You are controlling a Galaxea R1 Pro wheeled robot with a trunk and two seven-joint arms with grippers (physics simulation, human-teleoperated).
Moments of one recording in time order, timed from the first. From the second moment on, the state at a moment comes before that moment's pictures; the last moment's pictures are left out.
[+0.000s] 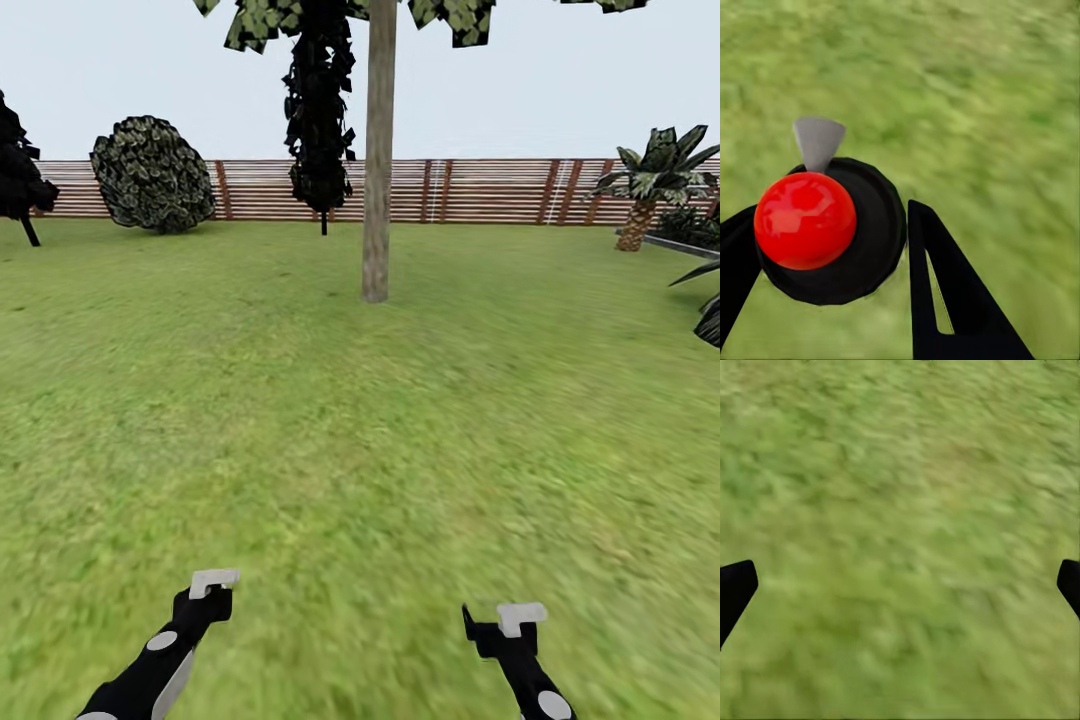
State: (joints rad) left arm -0.48 0.09 -0.01 -0.44 0.08 -0.14 0.00; right arm -0.34 -0.04 0.00 -0.49 0.02 -0.35 0.00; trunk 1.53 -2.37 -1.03
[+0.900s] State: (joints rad) left arm -0.48 0.09 -0.01 -0.44 0.08 -0.14 0.00; right arm -0.34 -0.04 0.00 -0.49 0.02 -0.35 0.00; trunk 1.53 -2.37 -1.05
